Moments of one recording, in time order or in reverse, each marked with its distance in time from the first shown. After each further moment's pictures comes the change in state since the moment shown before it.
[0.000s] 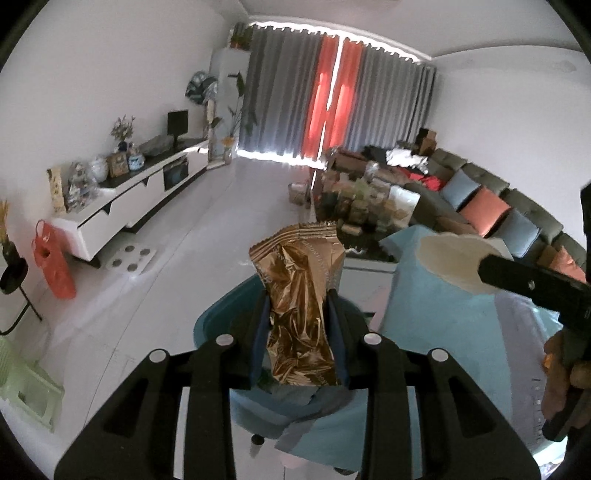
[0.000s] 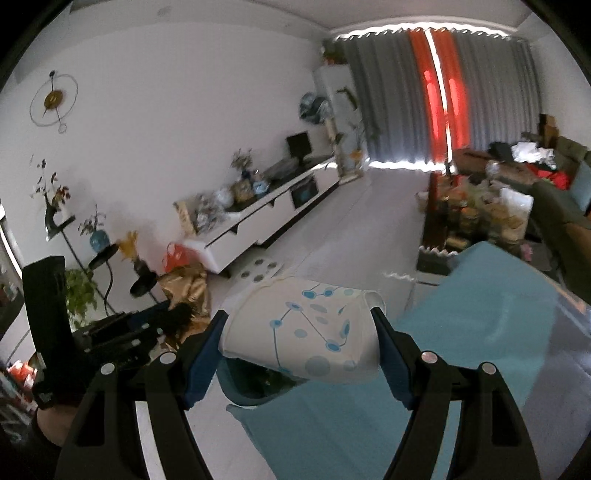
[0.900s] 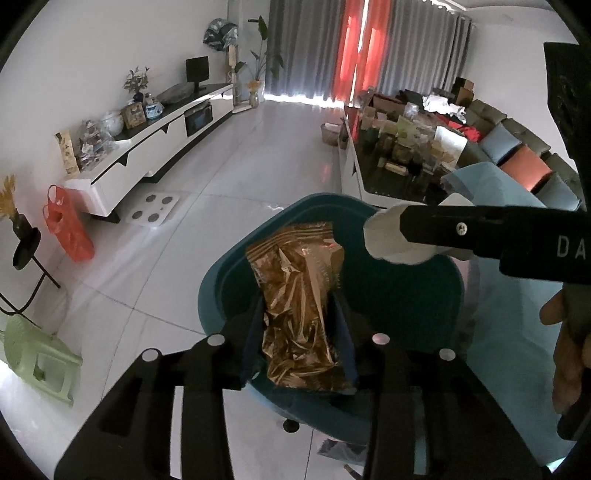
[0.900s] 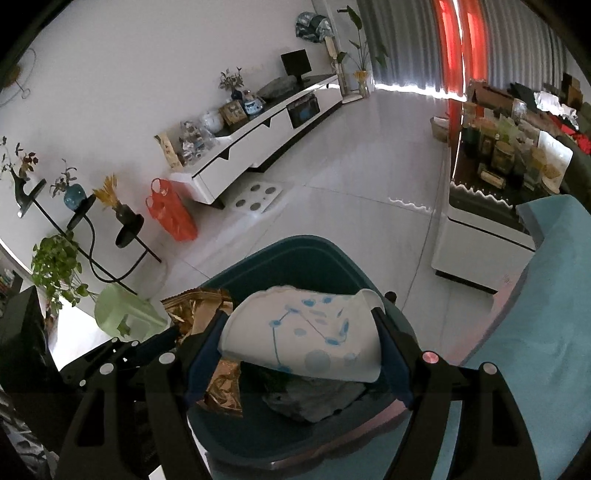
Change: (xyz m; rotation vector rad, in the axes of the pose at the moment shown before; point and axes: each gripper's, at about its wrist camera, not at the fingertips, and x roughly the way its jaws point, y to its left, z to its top) left arm 0.166 0.029 -0.040 -0.006 0.231 0.128; right arm 0.171 0.013 0.003 0.034 0.322 -0.003
